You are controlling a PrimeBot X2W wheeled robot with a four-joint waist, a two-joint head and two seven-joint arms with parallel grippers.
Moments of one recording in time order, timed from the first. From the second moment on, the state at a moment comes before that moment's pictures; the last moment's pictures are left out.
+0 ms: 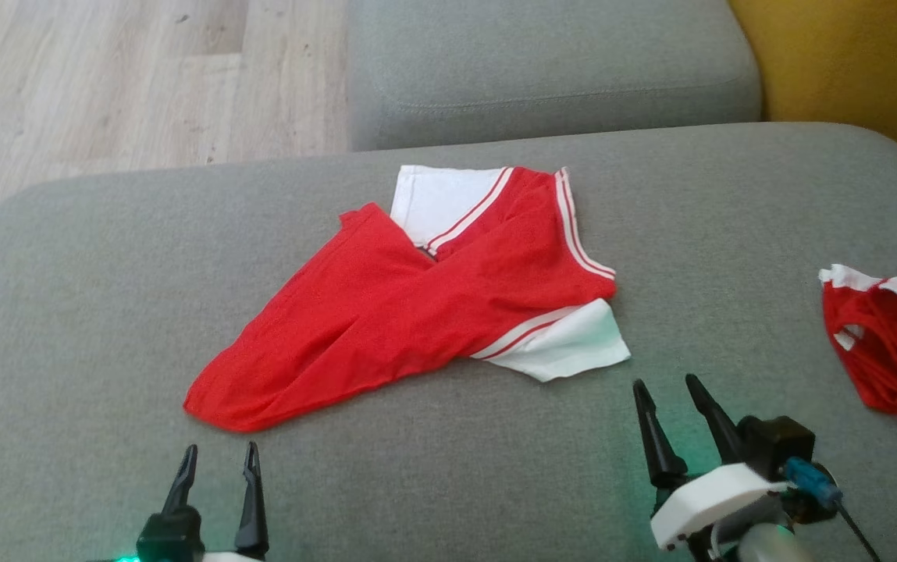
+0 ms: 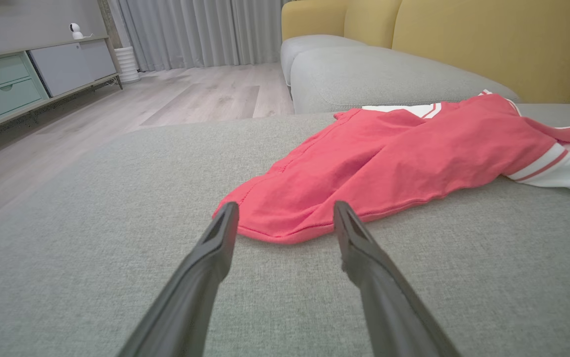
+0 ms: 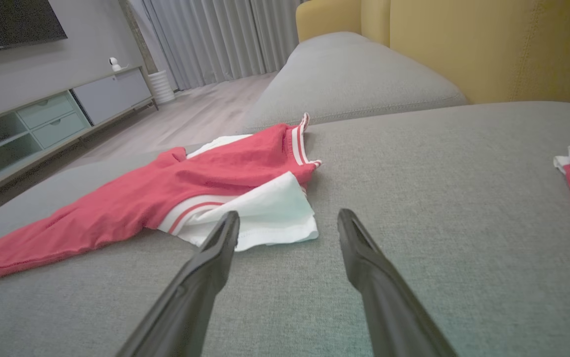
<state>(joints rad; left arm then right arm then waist) 0.05 0.05 -0.07 0.43 -0.06 0.01 -0.25 -0.08 -0.05 0.18 0.54 0.22 0.13 -0.26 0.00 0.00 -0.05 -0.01</state>
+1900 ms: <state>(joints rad) -0.13 0.05 -0.19 0.64 -0.44 -0.12 -0.25 -0.16 -0.07 -0.08 0.71 0.00 0.13 -0.26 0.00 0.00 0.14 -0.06</state>
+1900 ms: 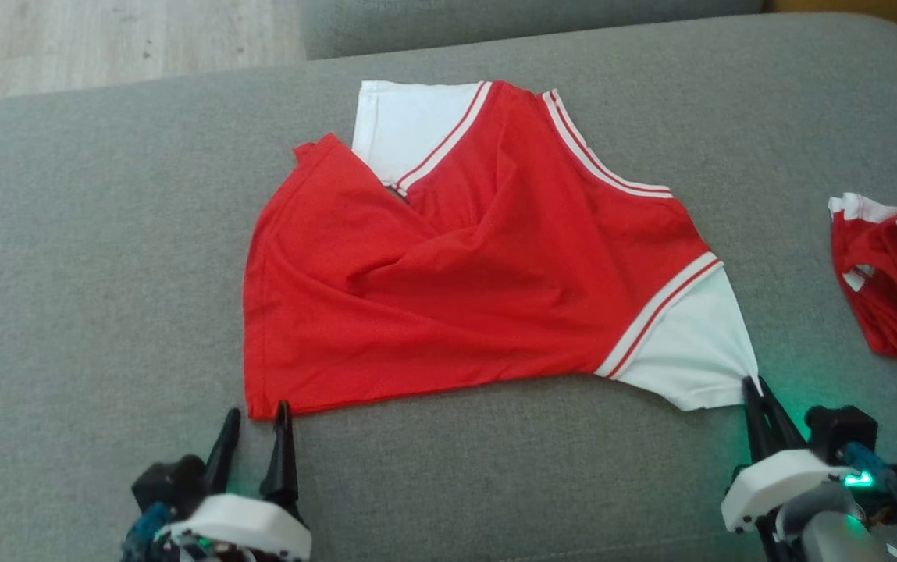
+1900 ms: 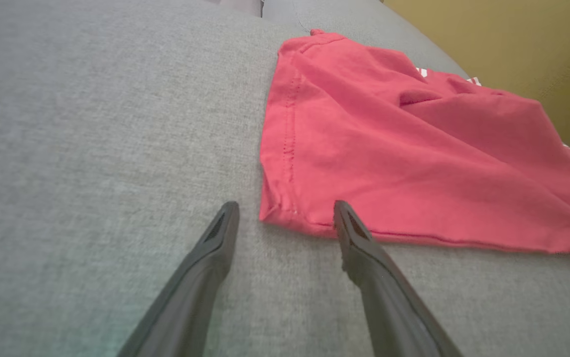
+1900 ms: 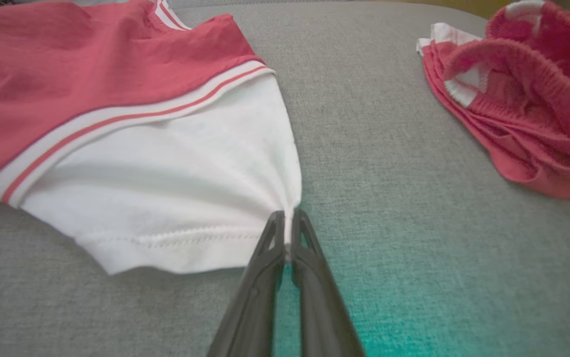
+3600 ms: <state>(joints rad) -0.88 0.40 -0.35 0.49 -0.51 -0.13 -0.15 -0.99 -0.28 0.16 0.53 0.51 0.13 -0.23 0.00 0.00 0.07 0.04</state>
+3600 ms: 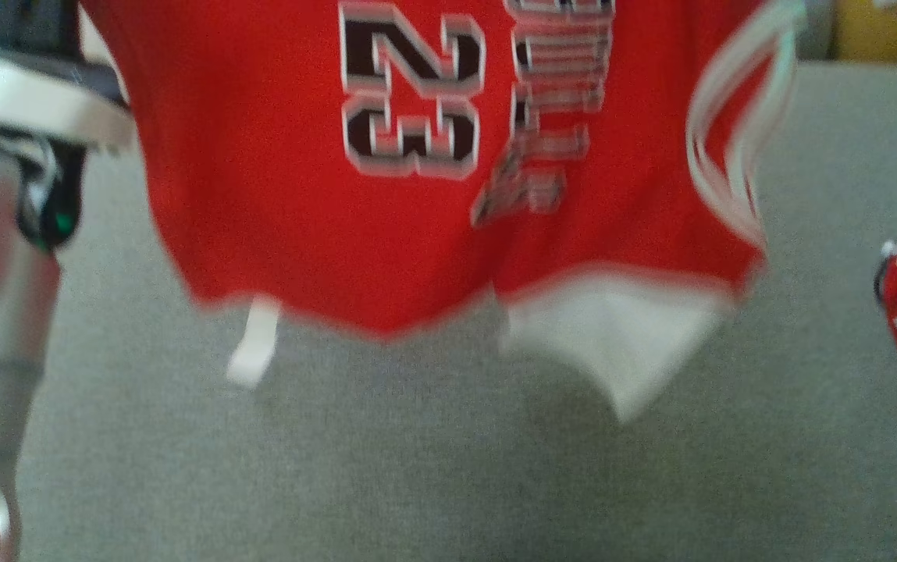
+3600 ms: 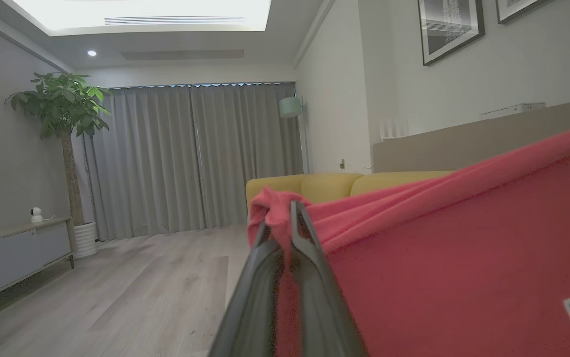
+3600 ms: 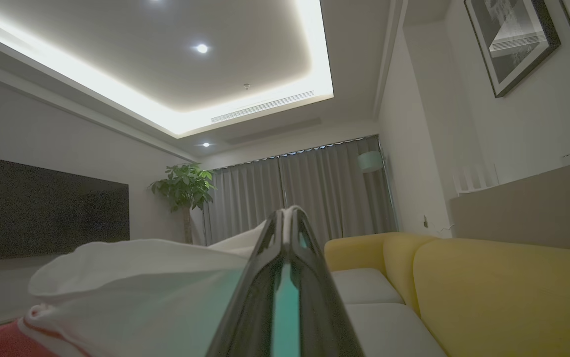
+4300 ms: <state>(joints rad) -0.95 0.21 -0.08 0.67 -0.44 -0.12 -0.26 -1.07 -0.18 0.01 0.60 0.37 0.13 -0.26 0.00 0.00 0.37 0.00</state>
